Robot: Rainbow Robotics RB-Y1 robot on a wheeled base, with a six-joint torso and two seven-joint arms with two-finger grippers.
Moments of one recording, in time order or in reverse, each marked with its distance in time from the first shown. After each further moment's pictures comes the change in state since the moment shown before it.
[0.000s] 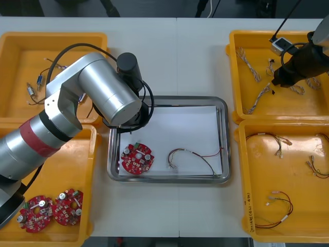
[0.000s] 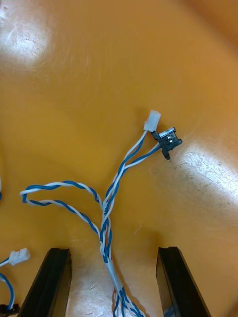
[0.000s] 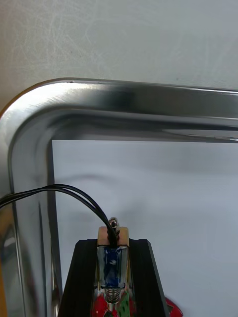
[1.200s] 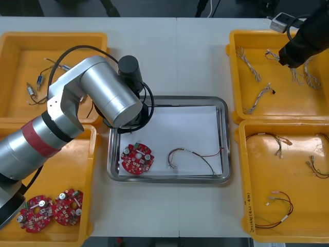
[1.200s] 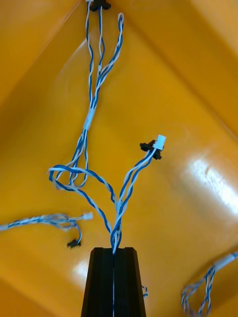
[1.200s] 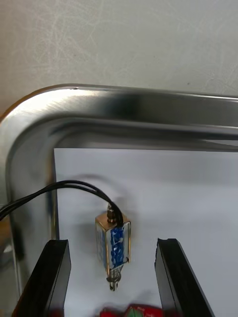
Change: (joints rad) right arm 0.000 -0.046 0.000 -0.372 0.013 0.463 -0.087; left arm -0.002 -0.002 -0.008 0.016 -0.014 -0.010 0.000
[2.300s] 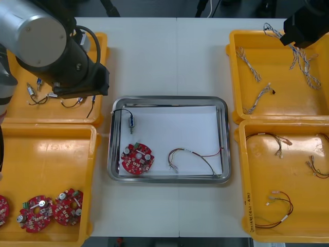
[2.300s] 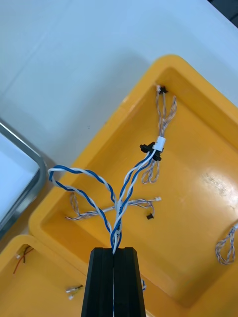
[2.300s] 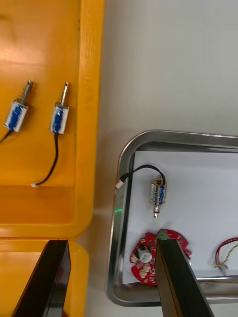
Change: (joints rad) right arm 0.219 -0.061 -0.055 -0.950 -0.228 0.459 -0.532; left arm -0.001 0.104 0.458 -0.220 0.233 0.327 -0.224
